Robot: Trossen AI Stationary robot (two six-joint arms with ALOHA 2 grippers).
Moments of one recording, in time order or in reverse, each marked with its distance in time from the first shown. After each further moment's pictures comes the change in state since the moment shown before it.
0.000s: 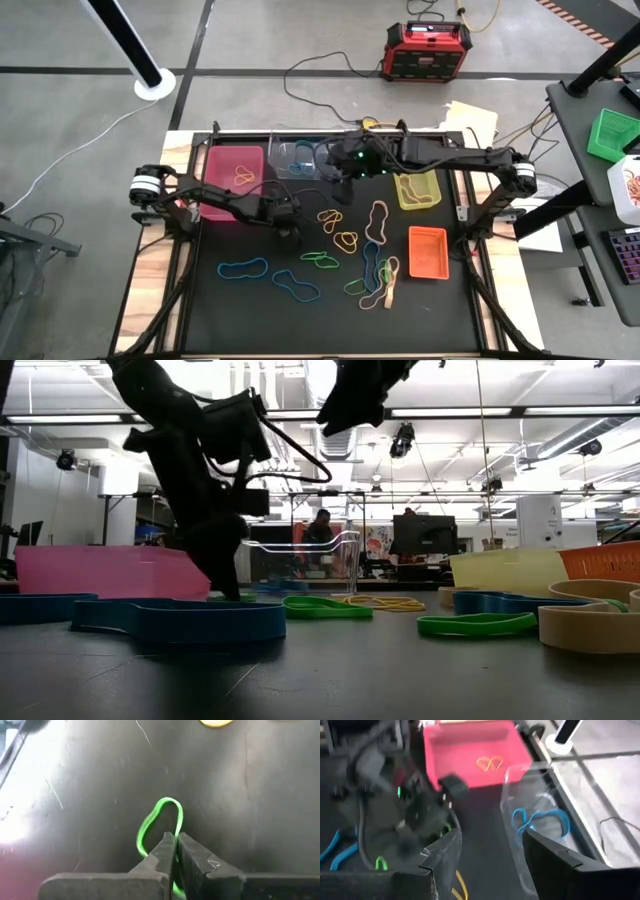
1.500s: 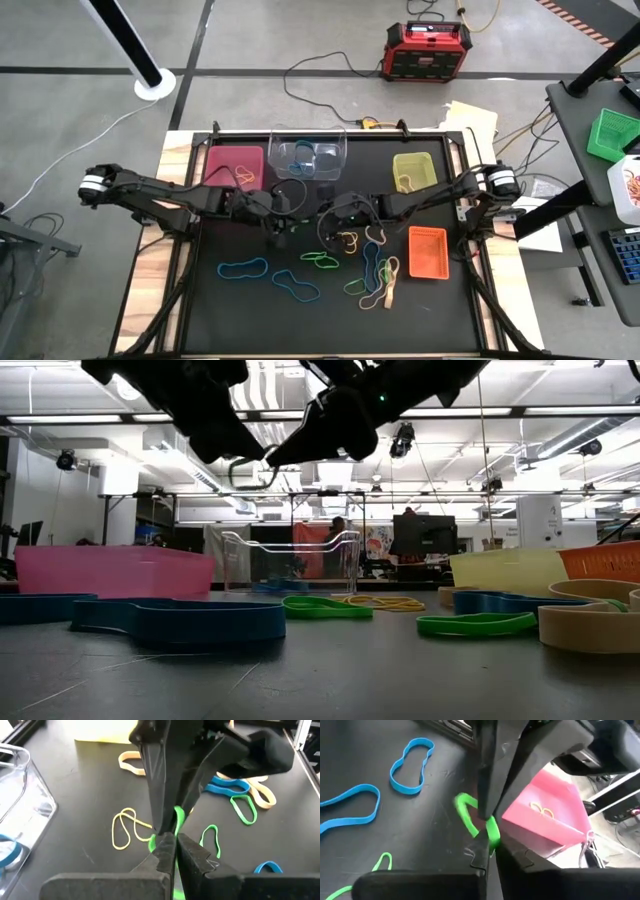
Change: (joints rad) left arm -0.076 -0.437 -0.031 0.170 0.156 0.184; right arm 0.234 0.148 -0.352 0.704 0.086 -0.418
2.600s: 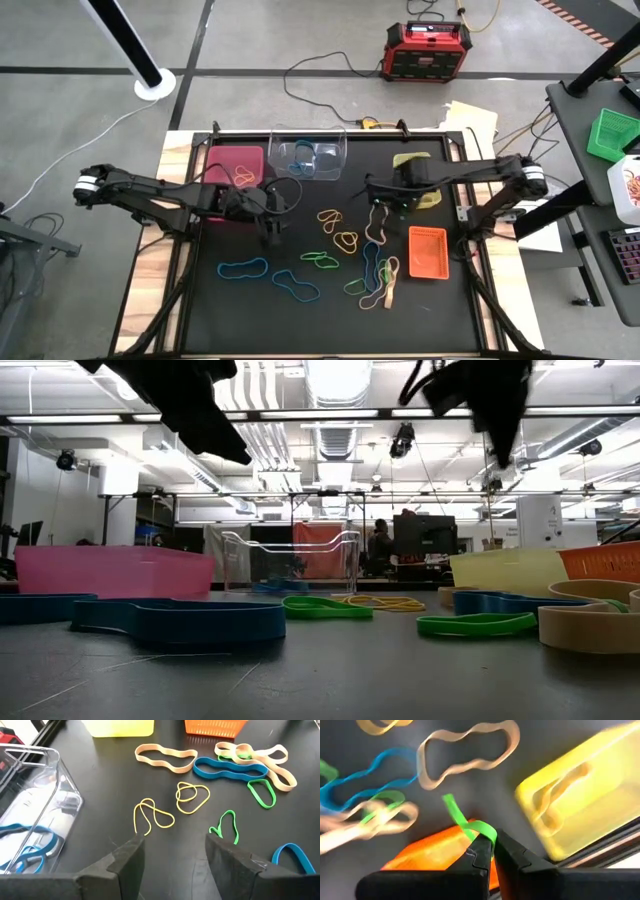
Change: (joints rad) left arm 0.003 -0.062 0.020 -0.142 -0.063 0.071; right arm -0.064 -0.225 0.274 -1.650 -0.094 0.944
